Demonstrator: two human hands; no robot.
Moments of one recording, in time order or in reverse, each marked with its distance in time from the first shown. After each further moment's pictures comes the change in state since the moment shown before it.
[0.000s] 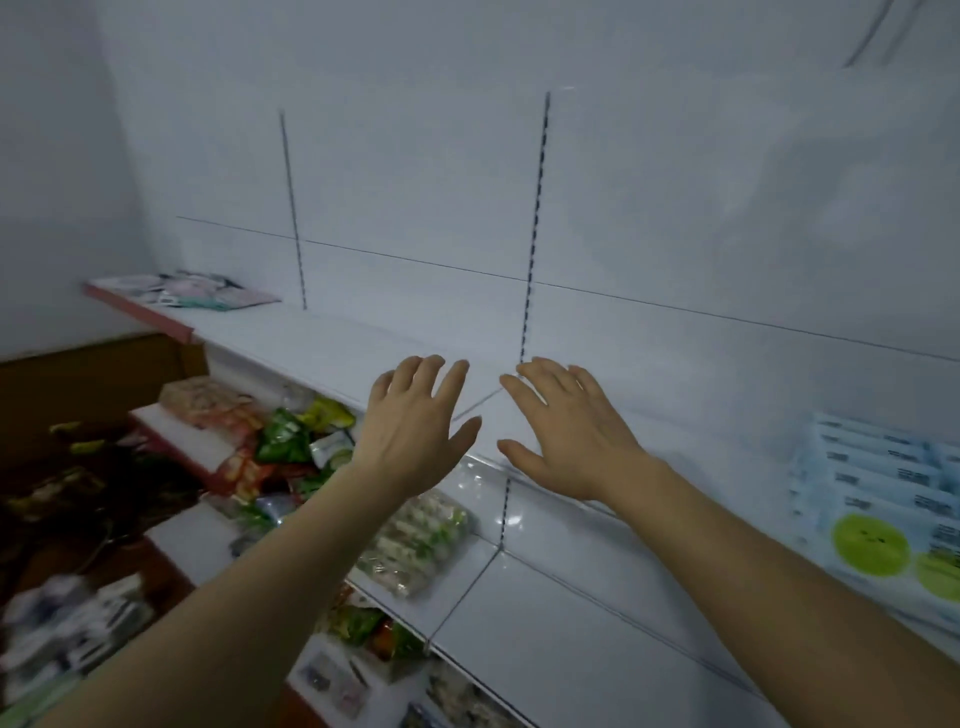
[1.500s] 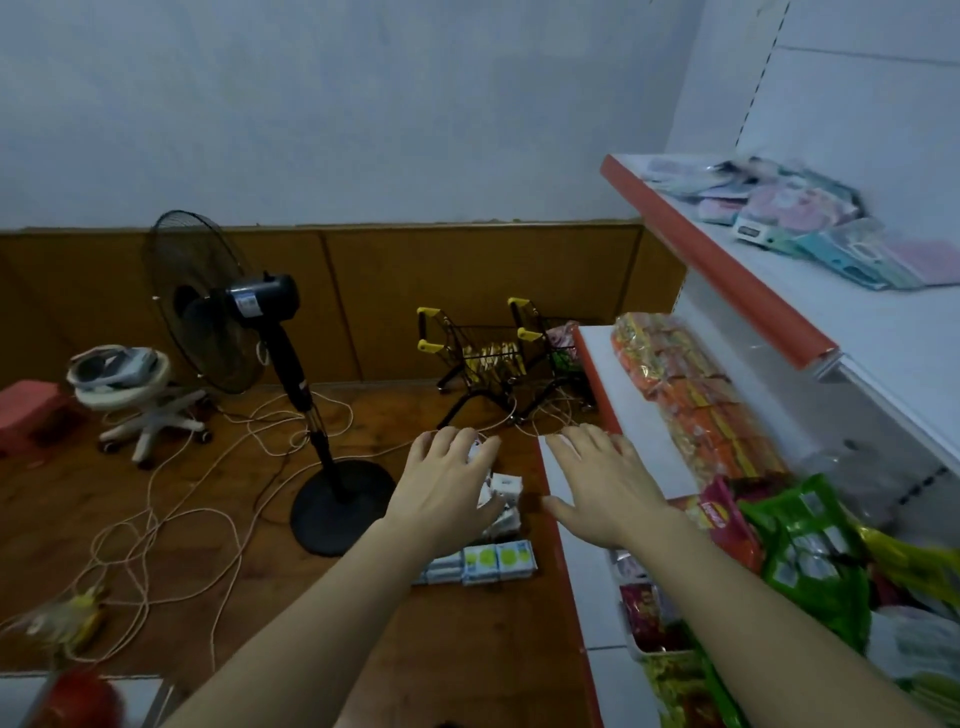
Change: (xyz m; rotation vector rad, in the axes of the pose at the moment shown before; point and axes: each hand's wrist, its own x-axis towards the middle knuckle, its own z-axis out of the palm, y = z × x) left_hand -0.139 -0.729 0.221 0.217 -0.533 -0.763; right_hand 0.612 -0.561 0.383 0.298 -0.368 -0.731
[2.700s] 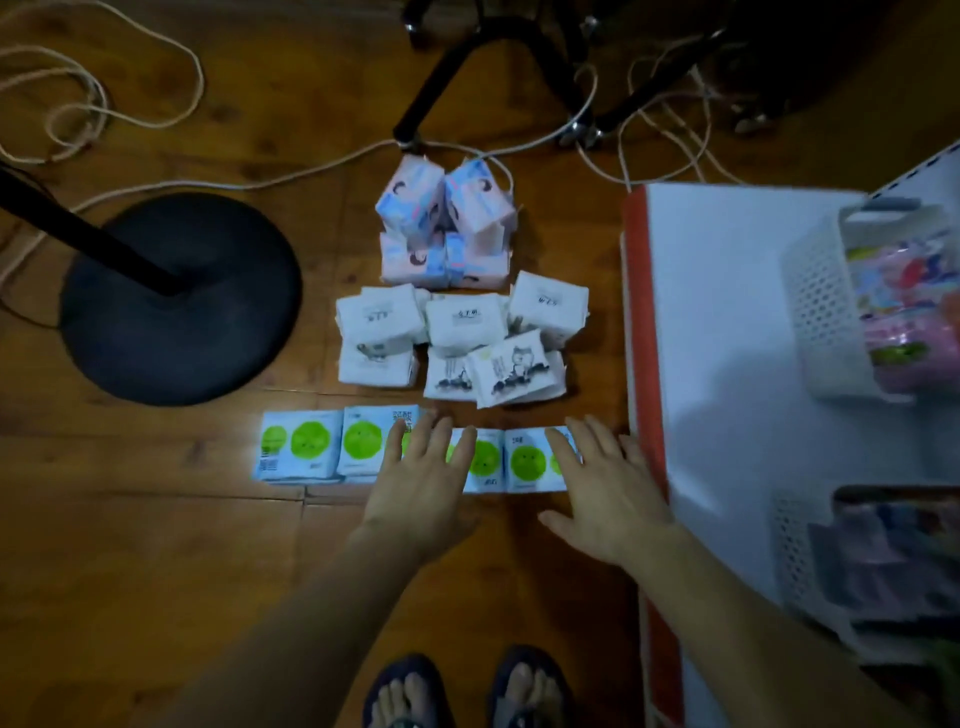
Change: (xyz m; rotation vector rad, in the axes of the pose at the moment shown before) left_hand 0.238 -0.120 0.750 -0.139 -0.700 -0.155; right_hand 0.375 0.091 0.707 0.088 -0.588 -0.048
